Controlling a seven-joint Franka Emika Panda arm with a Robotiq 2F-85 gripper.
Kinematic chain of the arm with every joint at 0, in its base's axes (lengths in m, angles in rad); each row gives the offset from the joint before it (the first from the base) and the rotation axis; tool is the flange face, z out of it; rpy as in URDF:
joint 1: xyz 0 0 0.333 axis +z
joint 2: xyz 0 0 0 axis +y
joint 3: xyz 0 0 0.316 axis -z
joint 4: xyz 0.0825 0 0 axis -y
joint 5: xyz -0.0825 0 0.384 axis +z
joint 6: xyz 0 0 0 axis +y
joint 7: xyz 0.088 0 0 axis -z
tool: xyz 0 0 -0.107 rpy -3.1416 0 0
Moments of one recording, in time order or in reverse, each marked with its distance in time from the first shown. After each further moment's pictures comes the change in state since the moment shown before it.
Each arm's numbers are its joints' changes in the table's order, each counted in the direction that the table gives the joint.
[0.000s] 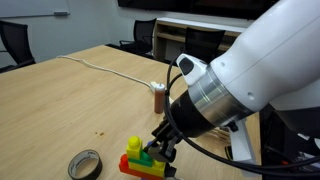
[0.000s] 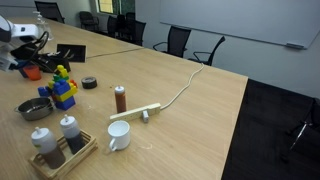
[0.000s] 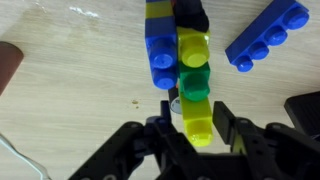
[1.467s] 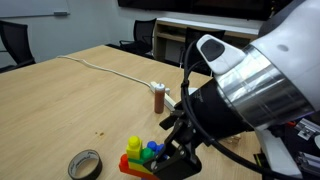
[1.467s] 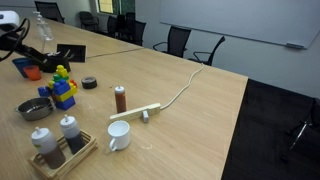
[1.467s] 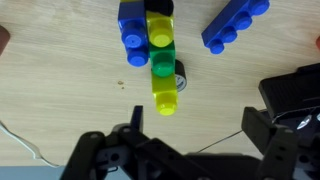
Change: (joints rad) arm 0.188 -0.078 0.153 -0.031 -0.166 -0.009 0.170
